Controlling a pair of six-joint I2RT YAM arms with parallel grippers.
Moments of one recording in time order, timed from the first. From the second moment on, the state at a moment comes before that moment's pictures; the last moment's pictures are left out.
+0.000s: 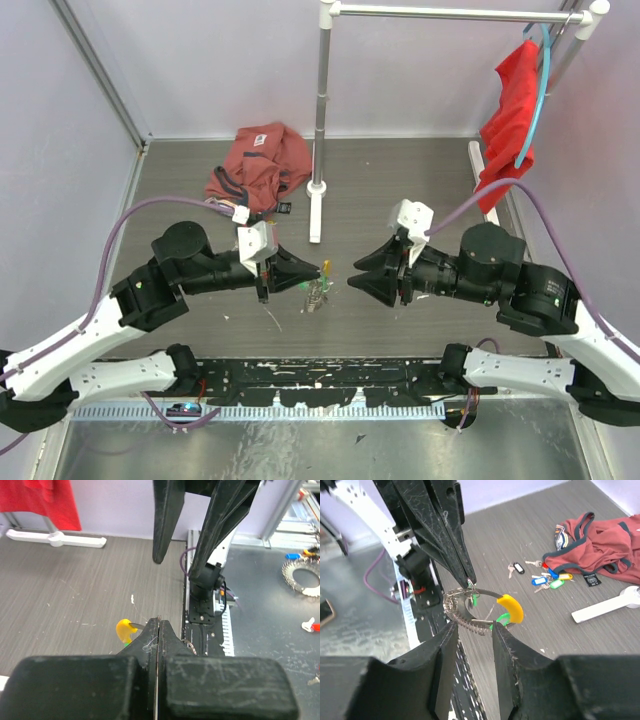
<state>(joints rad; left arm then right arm) -1.06 0.89 1.10 -0.26 0.38 0.01 1.11 0.87 1.40 -0.76 -0.13 0.03</state>
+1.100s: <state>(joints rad) -1.06 0.81 0.93 0.09 0.37 -0.20 1.11 0.75 1.13 -0.51 -0.12 0.09</state>
